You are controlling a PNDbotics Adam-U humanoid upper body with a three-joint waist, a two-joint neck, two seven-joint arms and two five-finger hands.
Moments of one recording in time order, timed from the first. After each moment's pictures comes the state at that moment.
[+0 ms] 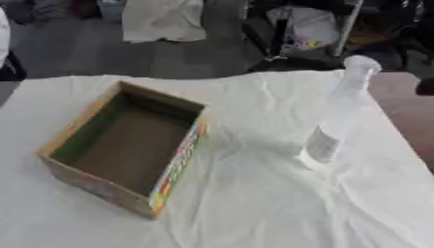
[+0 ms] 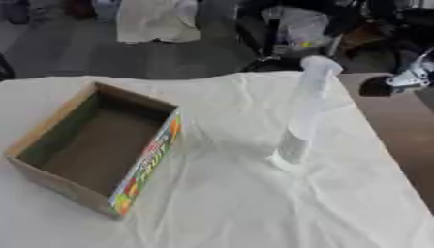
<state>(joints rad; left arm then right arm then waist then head) -0.11 0.79 0.12 -1.99 0.33 -0.21 0.71 -0.75 -1.12 0.02 -1.57 -0.11 -0.30 0.76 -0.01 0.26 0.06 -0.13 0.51</state>
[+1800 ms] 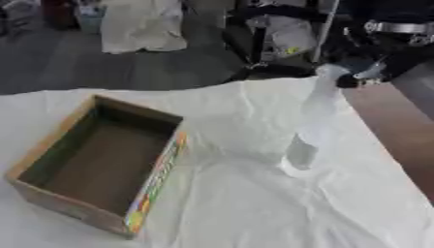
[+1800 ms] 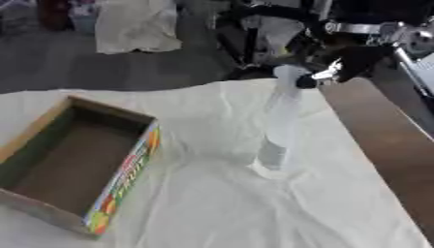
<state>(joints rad) -0.13 0.79 0.11 -1.99 0.33 -0.21 0.70 -0.96 -0.98 0.13 -1.20 0.08 -0.25 0.75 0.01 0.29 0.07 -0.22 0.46</state>
